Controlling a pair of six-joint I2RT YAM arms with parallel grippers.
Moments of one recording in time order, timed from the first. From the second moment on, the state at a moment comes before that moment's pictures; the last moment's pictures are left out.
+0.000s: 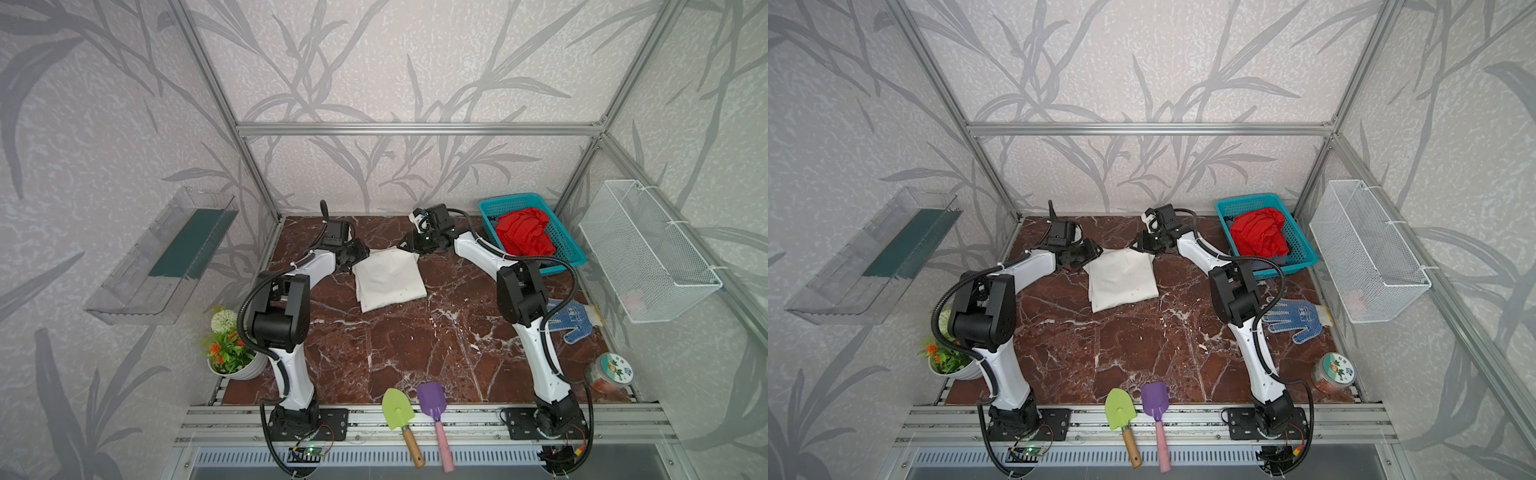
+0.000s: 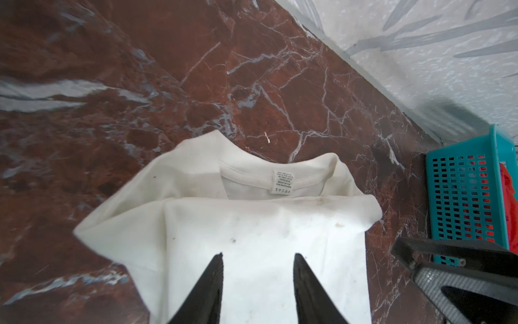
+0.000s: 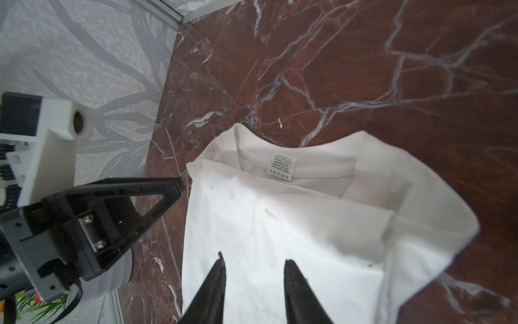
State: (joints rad) left arm -0.13 1.93 1.30 -0.19 0.25 -0.60; right arm 0.48 2.41 2.07 -0.40 -0.56 0.51
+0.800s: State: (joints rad) left arm -0.14 2.12 1.38 -0.10 0.29 -0.63; right arm 0.45 2.70 2.36 -0.51 -0.52 0.52
